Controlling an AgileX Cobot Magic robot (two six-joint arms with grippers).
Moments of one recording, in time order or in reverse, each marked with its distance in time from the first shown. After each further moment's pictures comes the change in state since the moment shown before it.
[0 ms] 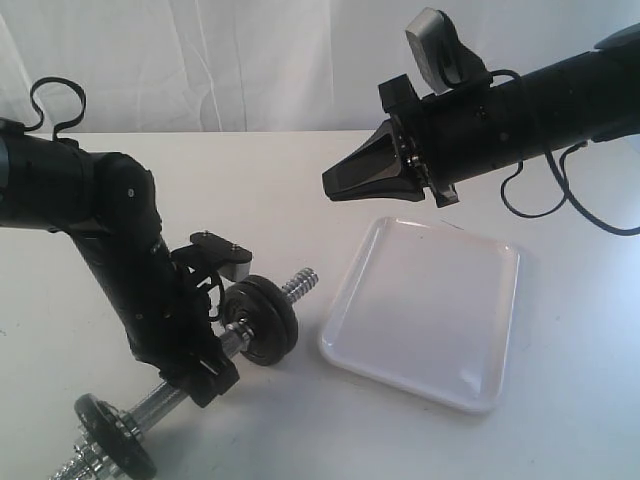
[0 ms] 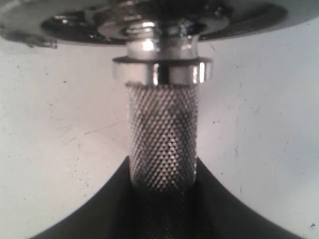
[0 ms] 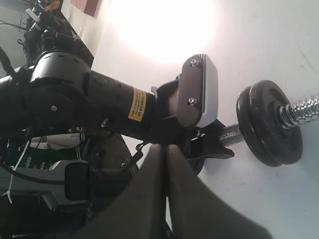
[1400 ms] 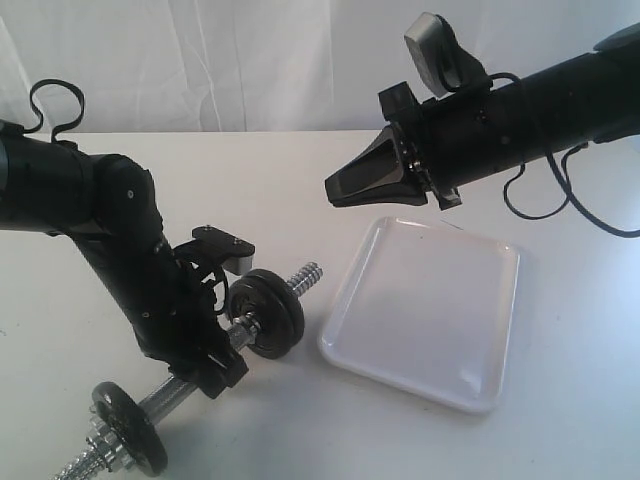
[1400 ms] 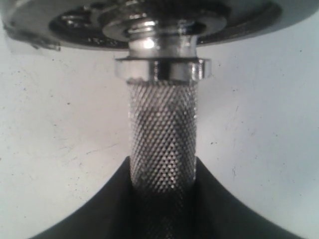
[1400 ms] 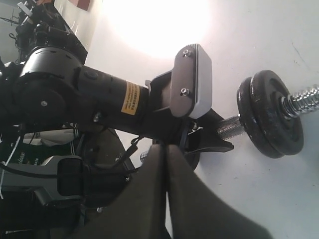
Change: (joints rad) left arm 0.000 -0.006 0.006 -0.031 -0.062 0.005; right arm 0.000 0.000 0.000 -0.026 0.000 0.000
